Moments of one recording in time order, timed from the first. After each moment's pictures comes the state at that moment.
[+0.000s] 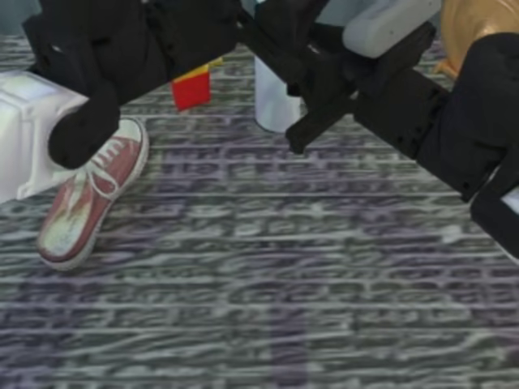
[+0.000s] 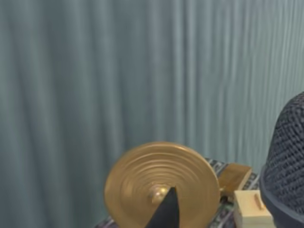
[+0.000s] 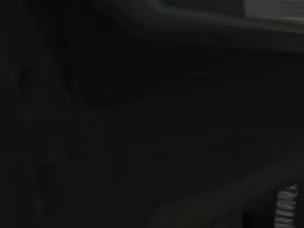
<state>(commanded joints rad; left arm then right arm) -0.55 1.55 1.02 0.53 0.43 0.05 0.63 1.53 0.82 0.78 -0.15 0.04</state>
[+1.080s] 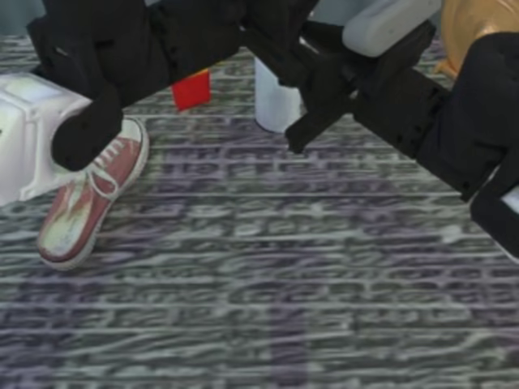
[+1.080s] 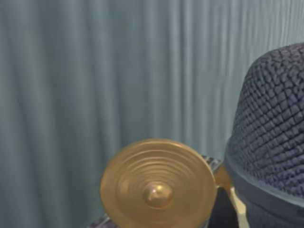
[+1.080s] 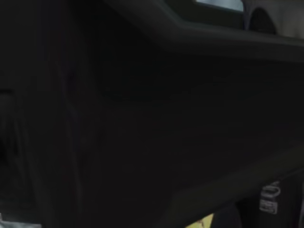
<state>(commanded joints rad) -0.55 1.55 1.02 0.53 0.43 0.05 0.63 1.53 0.82 0.78 -0.15 0.04</state>
